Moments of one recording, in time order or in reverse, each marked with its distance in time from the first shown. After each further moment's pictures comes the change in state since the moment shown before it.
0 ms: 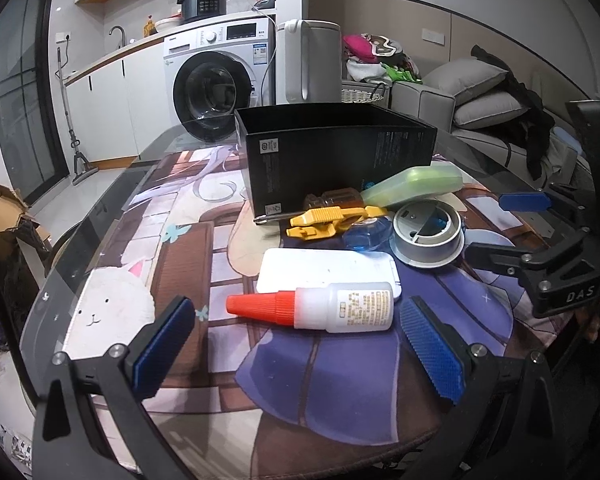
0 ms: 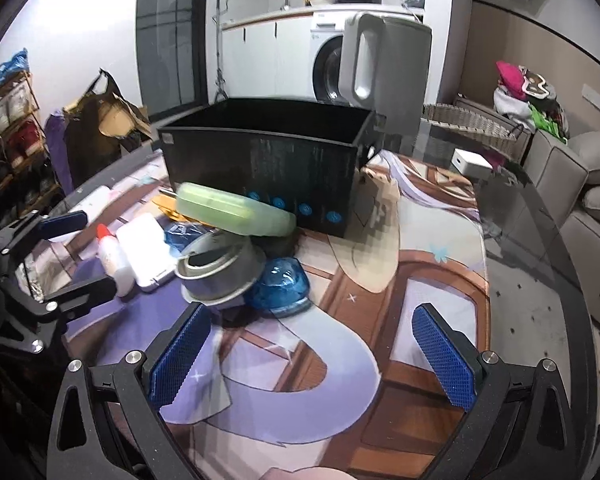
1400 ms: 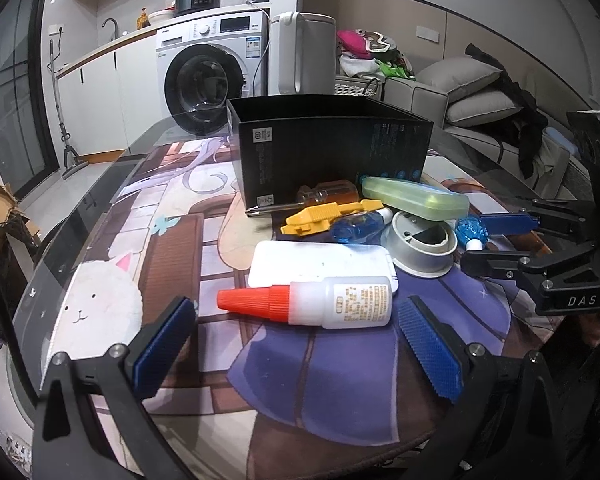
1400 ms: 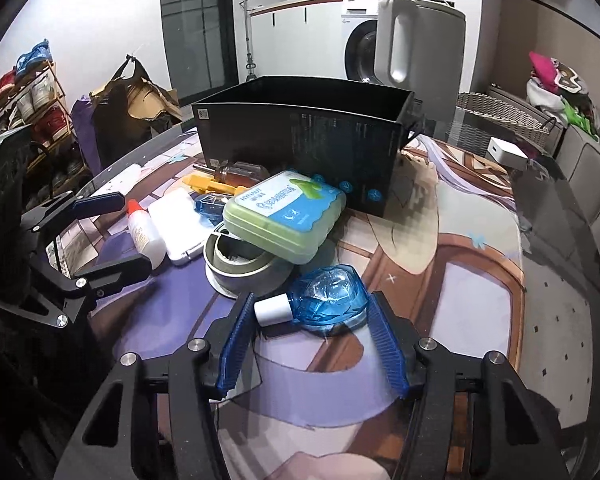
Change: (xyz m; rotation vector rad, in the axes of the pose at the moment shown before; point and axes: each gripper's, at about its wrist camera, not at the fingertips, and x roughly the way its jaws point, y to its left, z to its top) left arm 0.007 0.003 -0.001 -0.003 0.023 -0.049; right arm -0.003 0.010 -0.012 -0.022 0.033 0.136
